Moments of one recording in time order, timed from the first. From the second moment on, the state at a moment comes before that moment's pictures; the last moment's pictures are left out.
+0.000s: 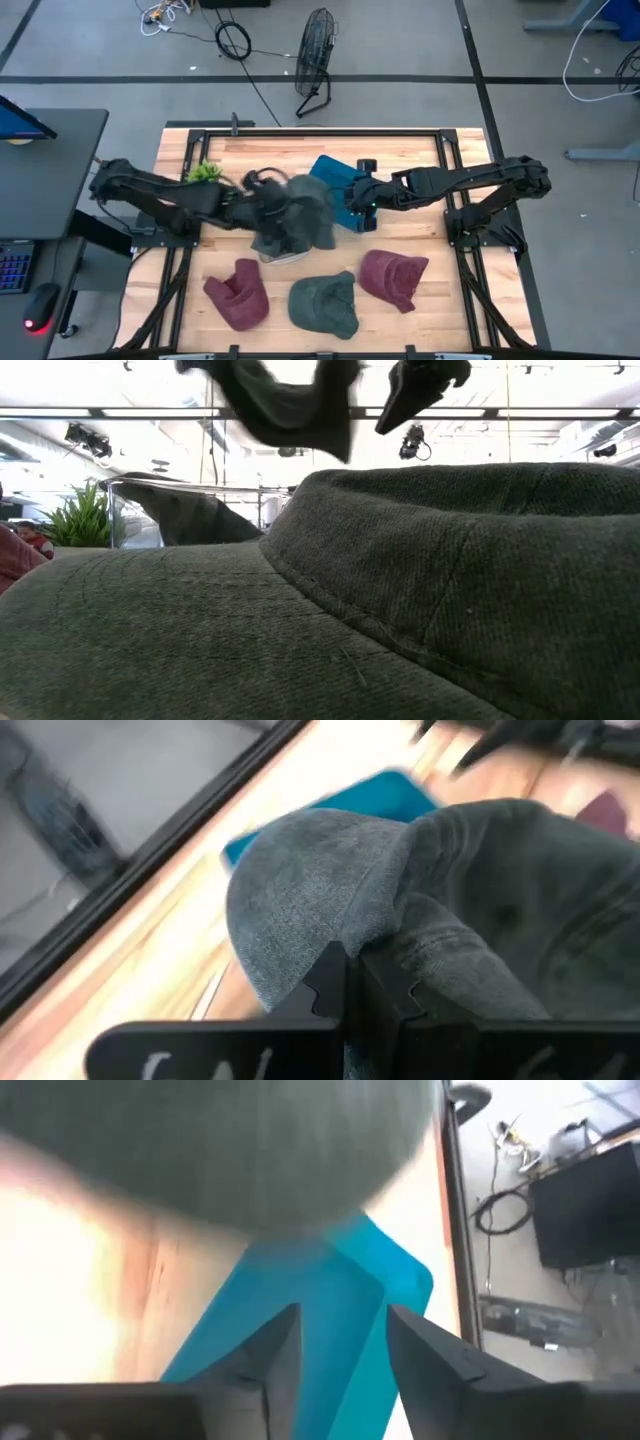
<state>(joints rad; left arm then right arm) -0.27 1.40 1.35 -0.87 -0.69 -0.62 0.11 1.49 1.35 -0.77 0.43 -0.20</state>
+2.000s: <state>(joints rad) -0.31 1.75 1.58 -1.45 -0.37 -0.93 0.13 1.47 1.35 -0.83 0.43 -0.16</state>
